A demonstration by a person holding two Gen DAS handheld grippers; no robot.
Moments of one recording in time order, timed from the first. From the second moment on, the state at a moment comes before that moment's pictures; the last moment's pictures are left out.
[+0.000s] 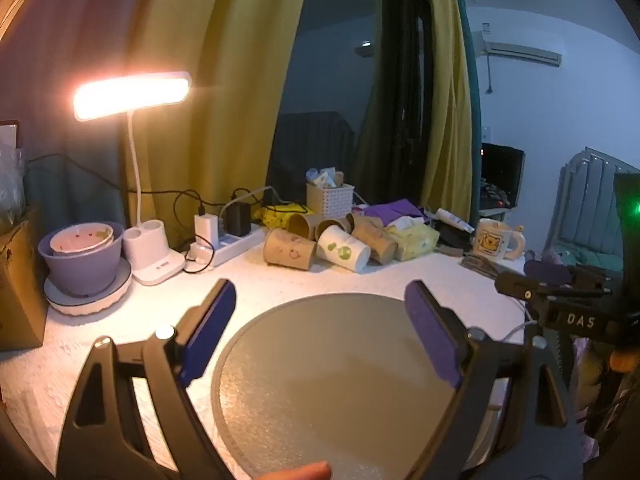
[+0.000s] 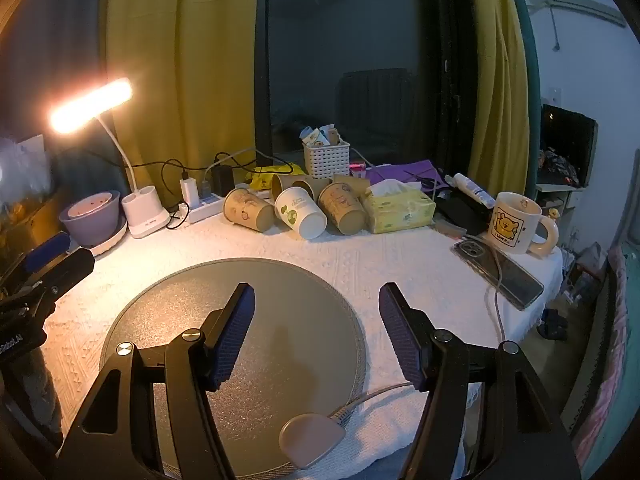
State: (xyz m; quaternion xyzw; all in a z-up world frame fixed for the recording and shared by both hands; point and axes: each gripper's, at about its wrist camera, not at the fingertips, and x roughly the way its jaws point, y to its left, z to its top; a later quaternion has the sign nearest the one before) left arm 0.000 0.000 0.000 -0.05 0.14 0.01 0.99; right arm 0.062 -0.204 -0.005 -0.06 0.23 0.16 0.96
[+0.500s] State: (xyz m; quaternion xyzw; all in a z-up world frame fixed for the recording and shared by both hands) left arm -0.001 0.005 0.005 -0.05 0.14 0.00 0.99; right arm 0.061 -0.205 -0.005 -0.05 0.23 0.16 0.96
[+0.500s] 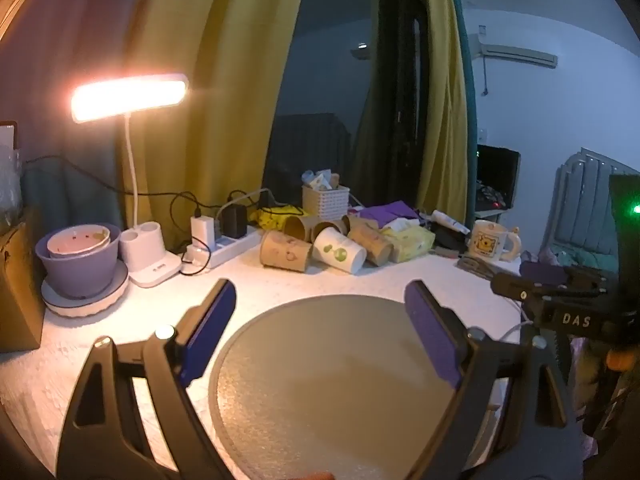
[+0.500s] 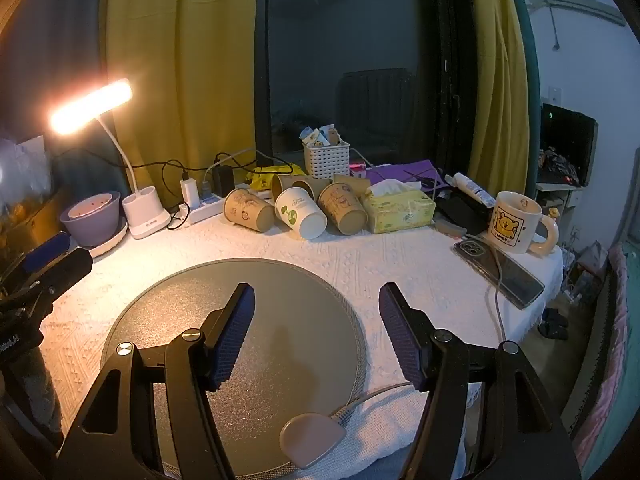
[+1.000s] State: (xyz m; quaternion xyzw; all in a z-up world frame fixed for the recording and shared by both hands) left arm -0.002 0.004 0.001 -0.06 0.14 0.00 0.99; right arm 0.061 -0.205 -0.003 -0.05 0.22 0.16 0.96
